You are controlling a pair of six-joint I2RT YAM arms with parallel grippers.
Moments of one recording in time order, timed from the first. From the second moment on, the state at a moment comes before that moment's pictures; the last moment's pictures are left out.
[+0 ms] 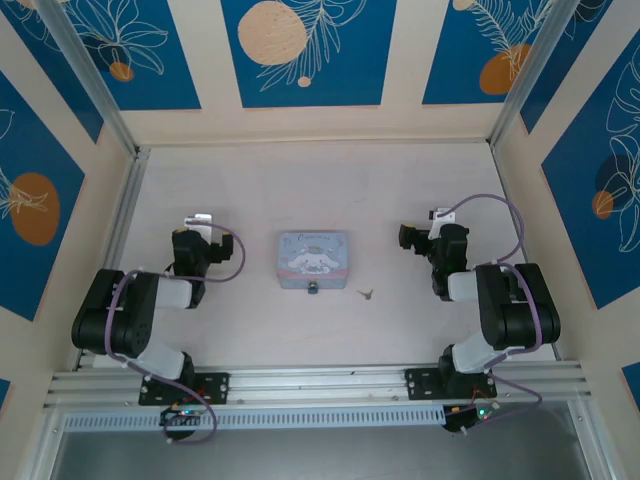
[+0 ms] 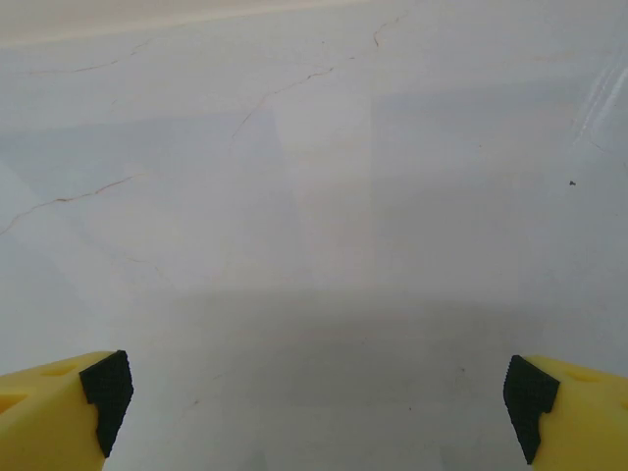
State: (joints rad) left arm -0.11 1.54 0.37 0.75 -0.19 0.06; right arm 0.02 1.54 0.38 0.72 -0.03 0.11
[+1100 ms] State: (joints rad) left arm -0.09 1.47 0.86 0.13 -0.19 -0.06; right arm -0.04 1.19 0.77 0.07 0.02 0.44
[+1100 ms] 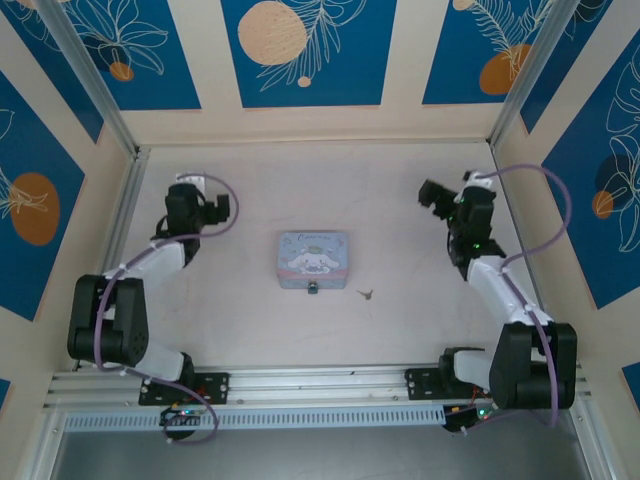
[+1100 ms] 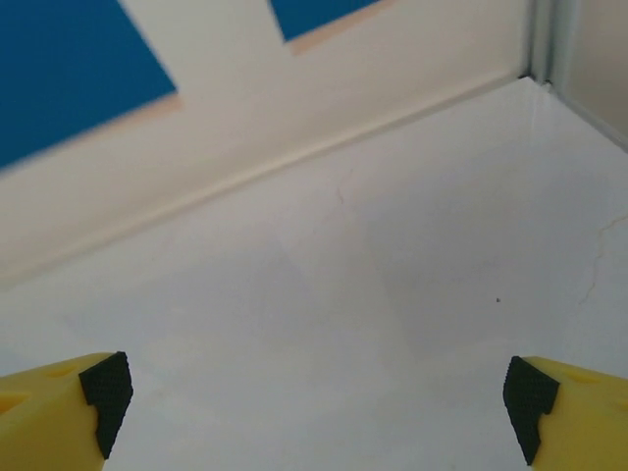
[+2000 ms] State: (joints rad) left arm -0.52 1.19 0.67 -0.27 0.08 -0.69; right arm 0.71 1.28 0.74 -0.52 -0.21 0.72
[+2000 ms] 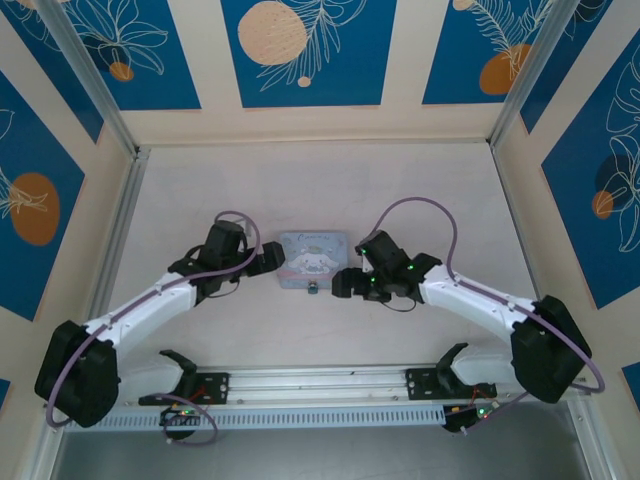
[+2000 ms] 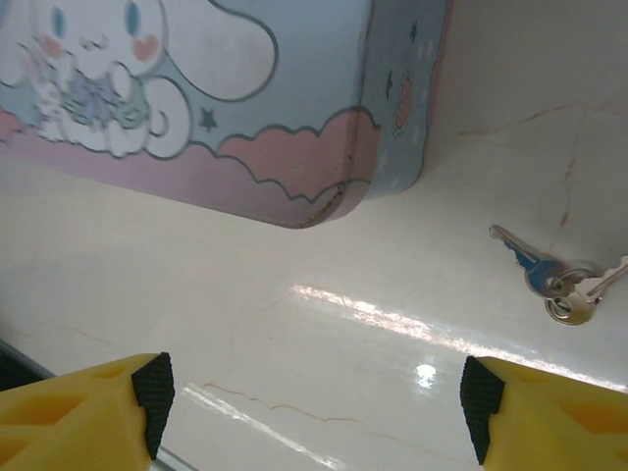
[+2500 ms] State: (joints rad) left arm -0.56 1.41 0.72 -0.11 0.10 -0.74; right arm 0.71 1.47 0.85 -0.45 -0.15 0.69
